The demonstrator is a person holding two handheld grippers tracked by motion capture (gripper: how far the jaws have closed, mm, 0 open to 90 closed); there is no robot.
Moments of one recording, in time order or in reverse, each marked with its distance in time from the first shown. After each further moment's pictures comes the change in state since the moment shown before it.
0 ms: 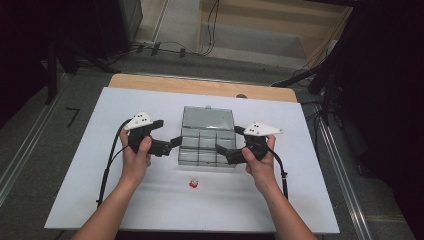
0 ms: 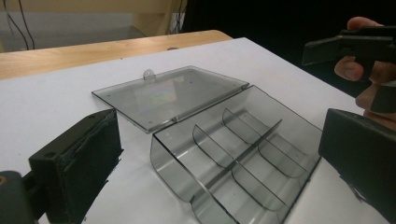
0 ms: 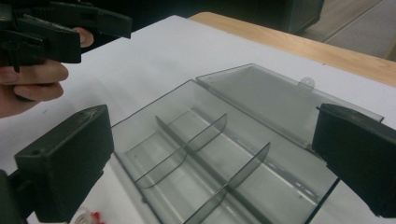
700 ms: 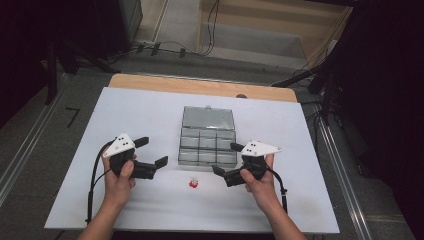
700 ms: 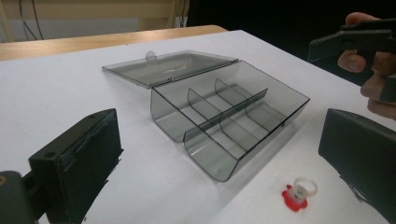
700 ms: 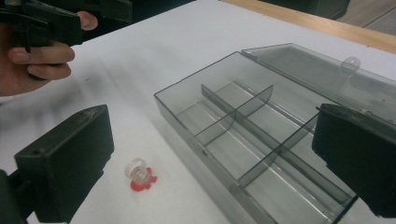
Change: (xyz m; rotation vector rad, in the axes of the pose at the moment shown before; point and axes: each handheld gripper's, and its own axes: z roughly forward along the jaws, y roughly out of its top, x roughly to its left) left arm -0.013 -0.040 -0.053 -0.030 0.020 0.010; right arm 0.036 -0.024 -0.016 0.033 0.063 -0.042
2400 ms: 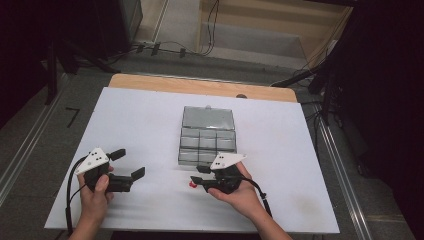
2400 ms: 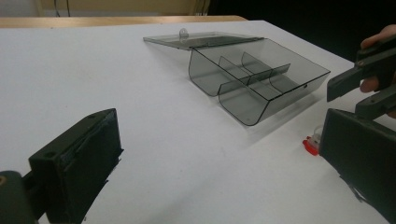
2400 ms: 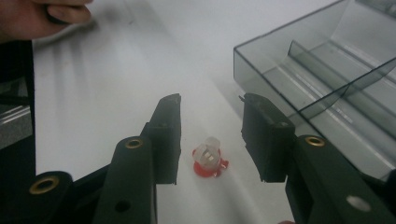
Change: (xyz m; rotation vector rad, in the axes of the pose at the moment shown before) left arm 0.020 -0.035 -0.046 0.002 0.071 -0.027; right arm 0.043 -0.010 0.049 0.201 0.128 -0.072
